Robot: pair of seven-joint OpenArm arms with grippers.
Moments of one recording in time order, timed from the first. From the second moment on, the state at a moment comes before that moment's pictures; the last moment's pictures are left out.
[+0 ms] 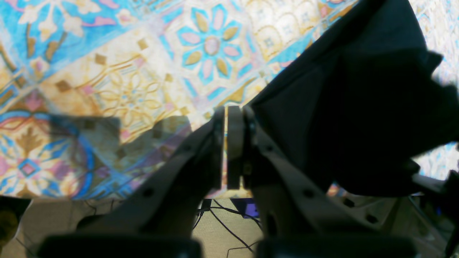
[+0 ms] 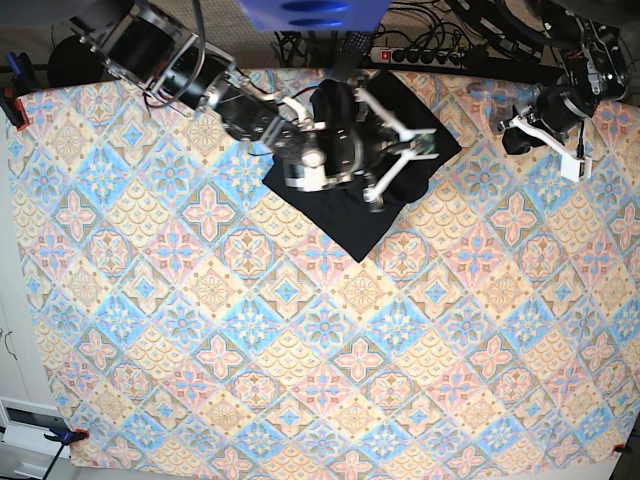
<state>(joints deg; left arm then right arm) 27.7 -12.1 -34.6 103.9 -47.1 -18.9 63.1 14.3 4.3 -59.8 88.0 8.7 41.6 -48.4</state>
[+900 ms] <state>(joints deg) 32.7 -12.5 -32.9 109.6 -47.3 -19.1 63.3 11.0 15.5 -39.5 97.4 9.9 41.3 -45.2</state>
